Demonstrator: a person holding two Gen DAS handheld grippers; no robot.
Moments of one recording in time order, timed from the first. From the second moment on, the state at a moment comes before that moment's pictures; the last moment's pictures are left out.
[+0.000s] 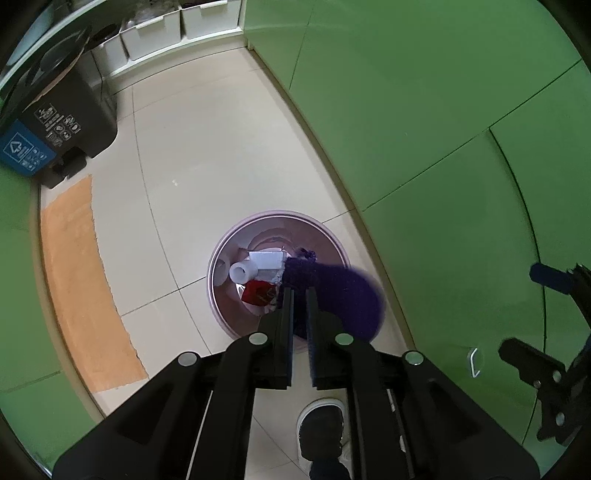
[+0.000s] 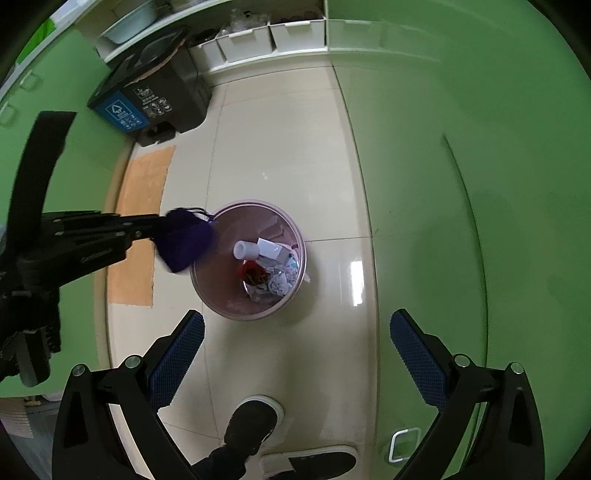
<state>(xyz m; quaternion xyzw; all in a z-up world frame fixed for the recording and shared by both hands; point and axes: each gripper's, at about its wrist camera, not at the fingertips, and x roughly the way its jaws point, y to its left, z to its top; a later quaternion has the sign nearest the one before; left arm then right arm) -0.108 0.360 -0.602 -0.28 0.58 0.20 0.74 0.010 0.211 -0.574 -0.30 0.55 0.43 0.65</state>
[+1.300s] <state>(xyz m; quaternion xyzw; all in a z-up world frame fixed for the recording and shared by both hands) -0.131 0.303 -0.177 -0.18 0.49 0.21 0.83 -0.028 0.129 -0.184 -0.17 0.46 0.46 0.74</state>
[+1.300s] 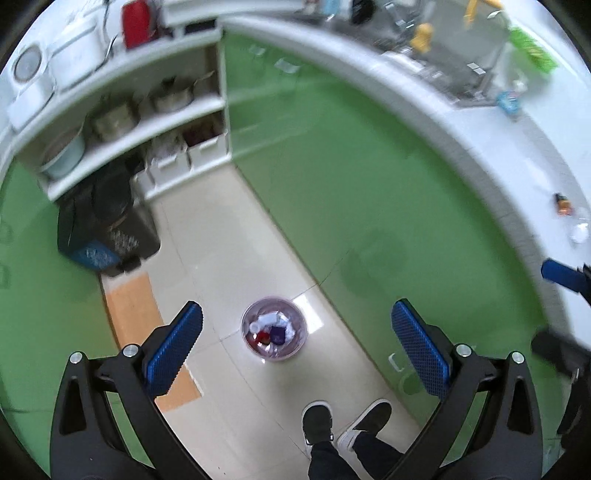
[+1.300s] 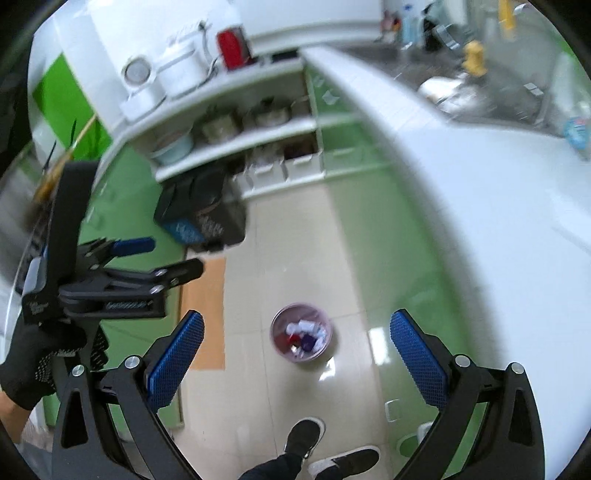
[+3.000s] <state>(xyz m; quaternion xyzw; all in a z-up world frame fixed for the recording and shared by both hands) 0.216 0.055 -0.145 0.09 0.53 -0.18 0.83 0.164 -0.173 -0.116 0.00 0.47 0.20 0.86</state>
